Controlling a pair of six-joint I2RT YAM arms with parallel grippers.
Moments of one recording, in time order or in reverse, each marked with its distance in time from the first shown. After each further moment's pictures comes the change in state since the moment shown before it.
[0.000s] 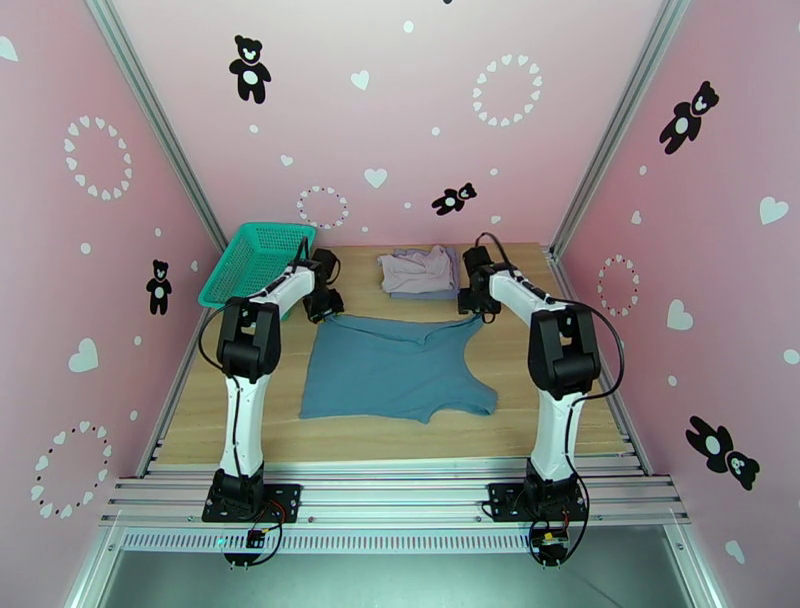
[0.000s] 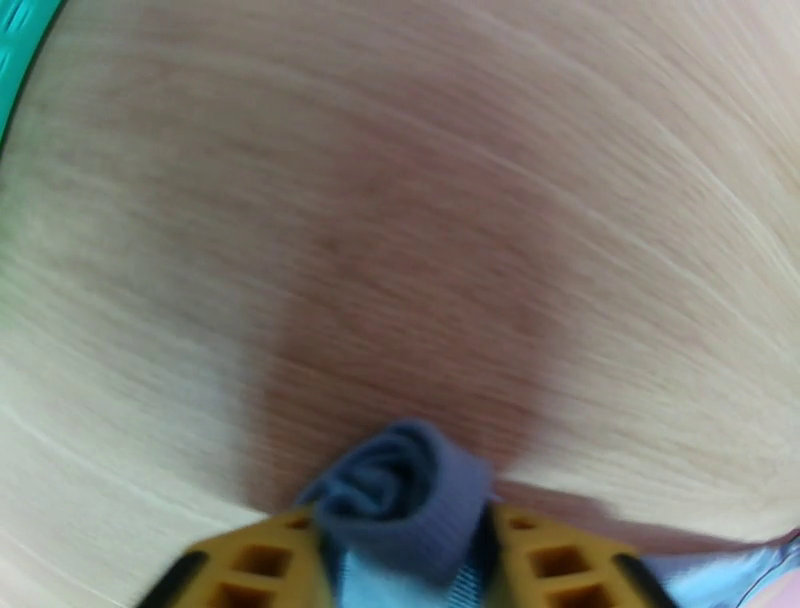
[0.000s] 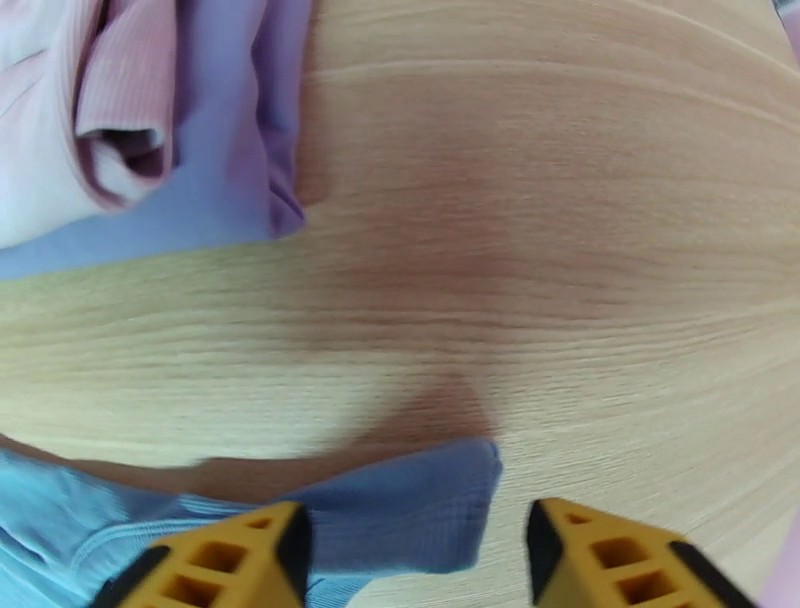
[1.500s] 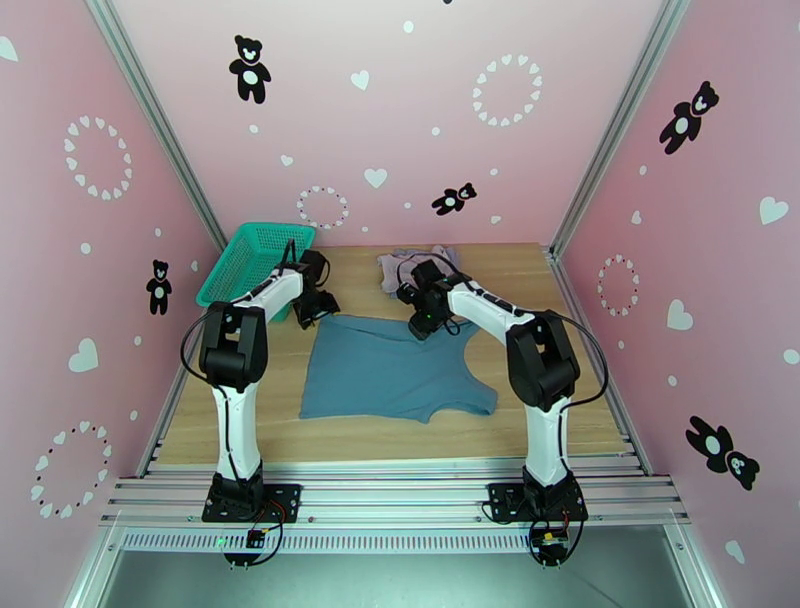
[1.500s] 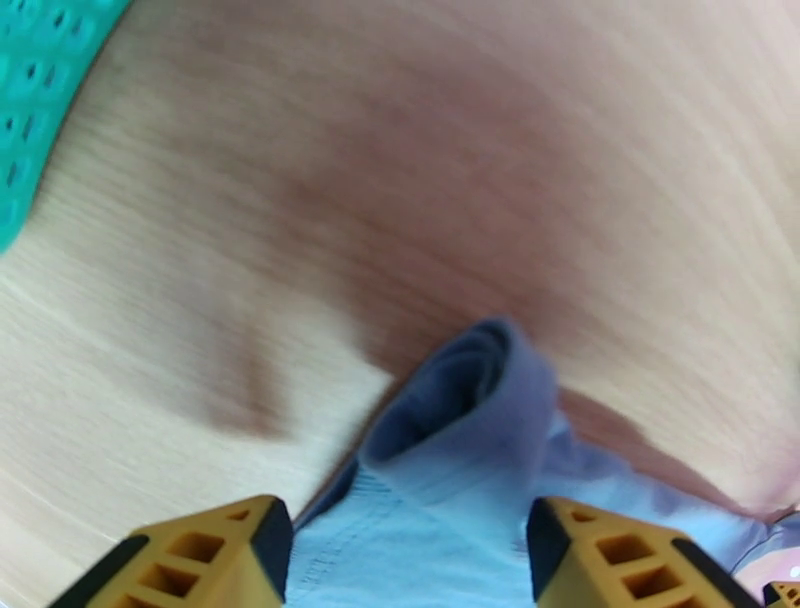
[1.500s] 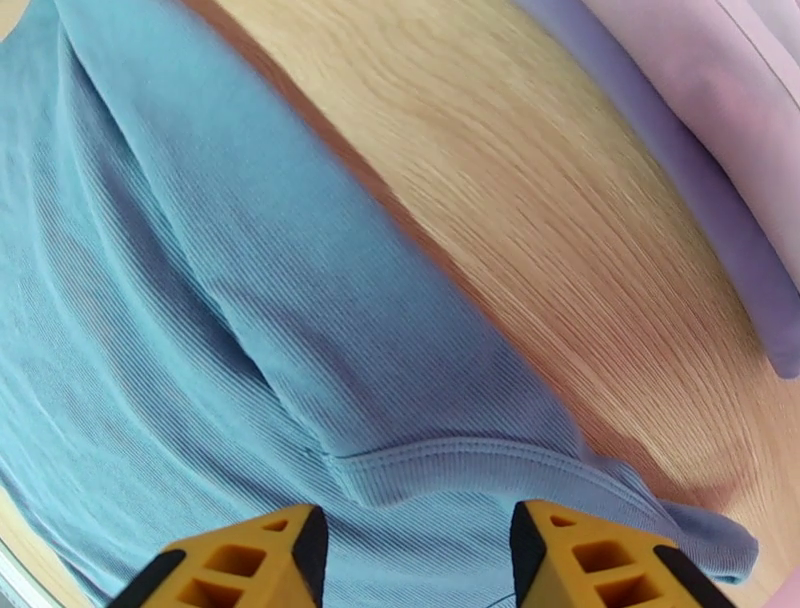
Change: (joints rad) left arm 0.033 -0.134 -0.141 0.035 0.026 -0.056; right arm 0.297 -0.009 -0.005 -0.042 -0.175 -0.487
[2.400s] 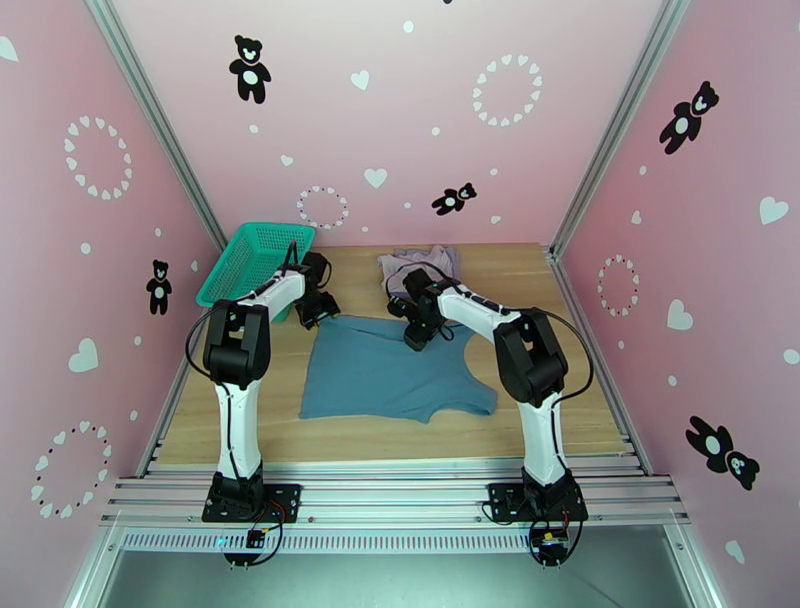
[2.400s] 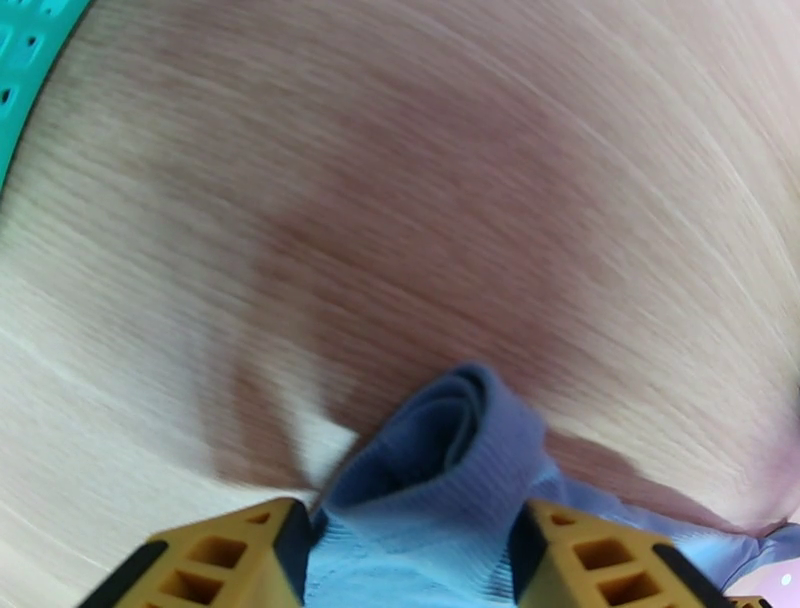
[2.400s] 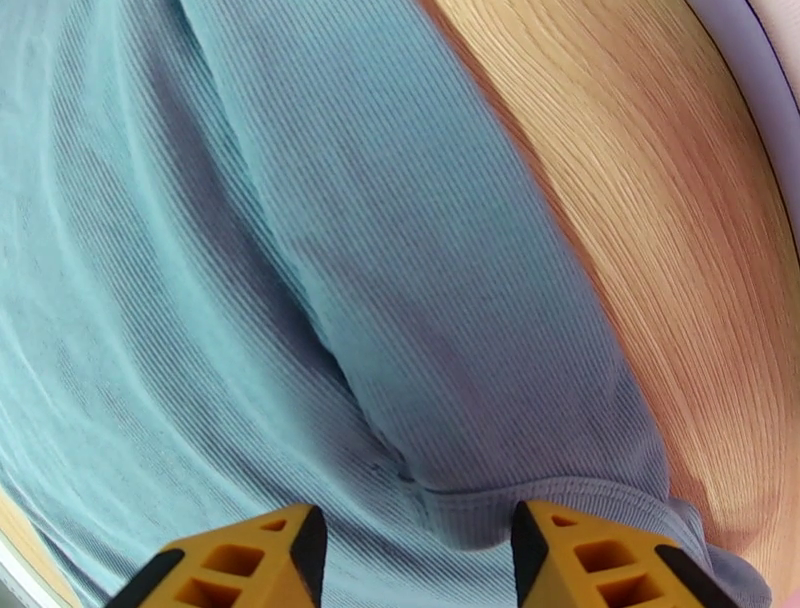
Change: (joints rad) left arm 0.000 0.033 -0.013 0.024 0.014 -0.010; right arm 0.033 0.058 0.012 -0.039 -0.019 -0.093
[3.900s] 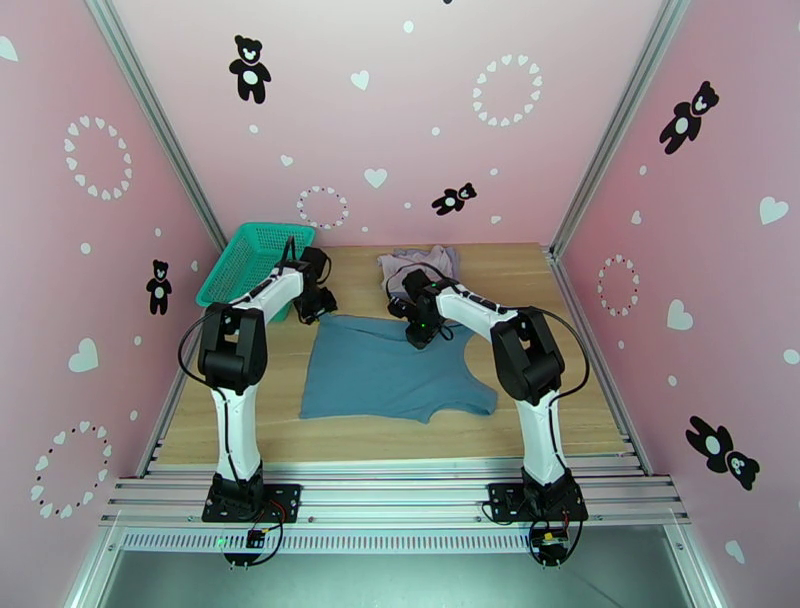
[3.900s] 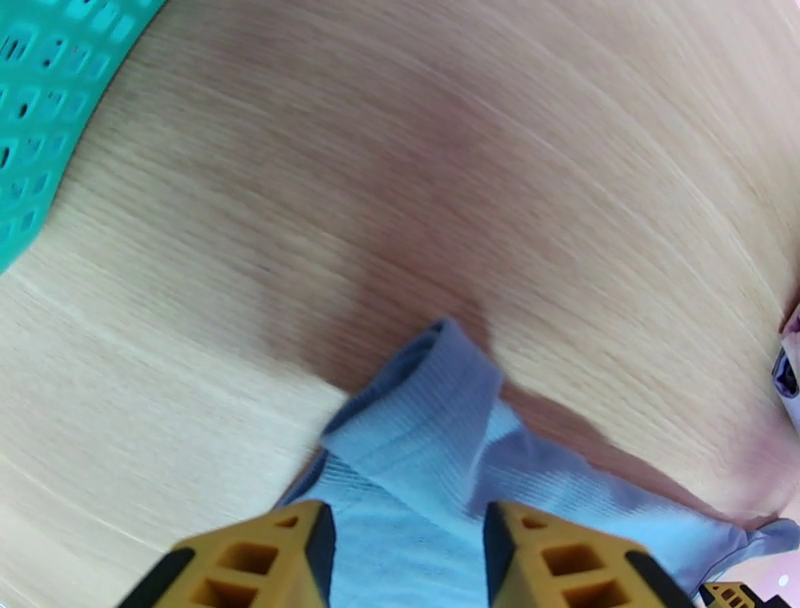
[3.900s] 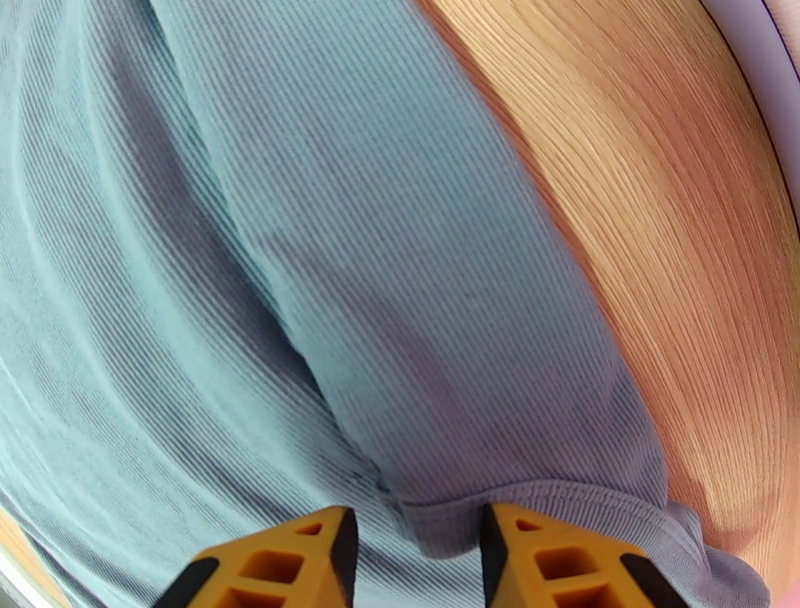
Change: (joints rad) left arm -0.015 -0.056 0.003 -0.026 -0.031 -0.015; right arm 0.000 0.021 0.016 -0.011 0.020 0.001
